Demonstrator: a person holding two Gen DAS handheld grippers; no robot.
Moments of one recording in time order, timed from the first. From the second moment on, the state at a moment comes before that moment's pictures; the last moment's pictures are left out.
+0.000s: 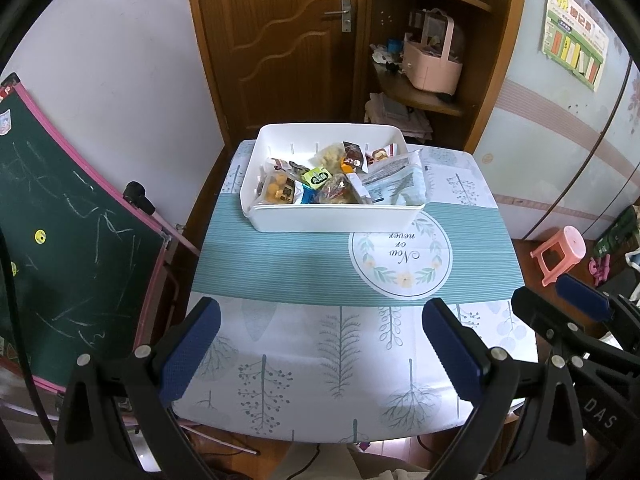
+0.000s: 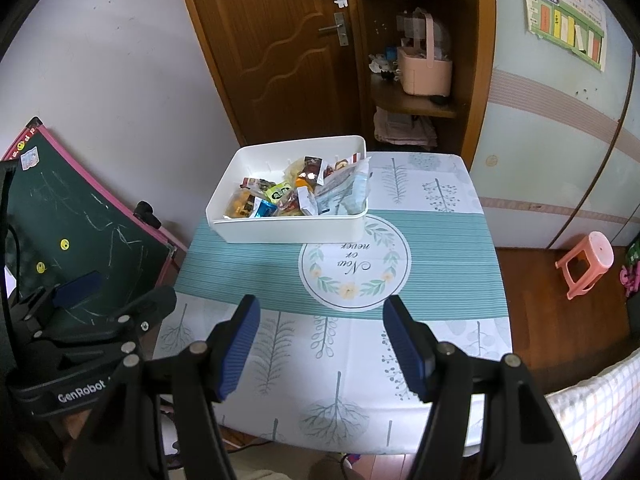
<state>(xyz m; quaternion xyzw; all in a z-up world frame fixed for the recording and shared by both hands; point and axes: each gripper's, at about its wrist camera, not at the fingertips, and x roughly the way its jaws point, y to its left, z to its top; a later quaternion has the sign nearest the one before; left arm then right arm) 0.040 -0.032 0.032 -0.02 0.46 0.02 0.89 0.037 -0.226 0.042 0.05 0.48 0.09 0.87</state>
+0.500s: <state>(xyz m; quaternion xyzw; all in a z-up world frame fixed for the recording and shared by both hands) 0.039 -0.029 0.031 -0.01 0.46 0.02 0.89 0.037 -0.223 0.040 0.05 0.48 0.09 0.87</state>
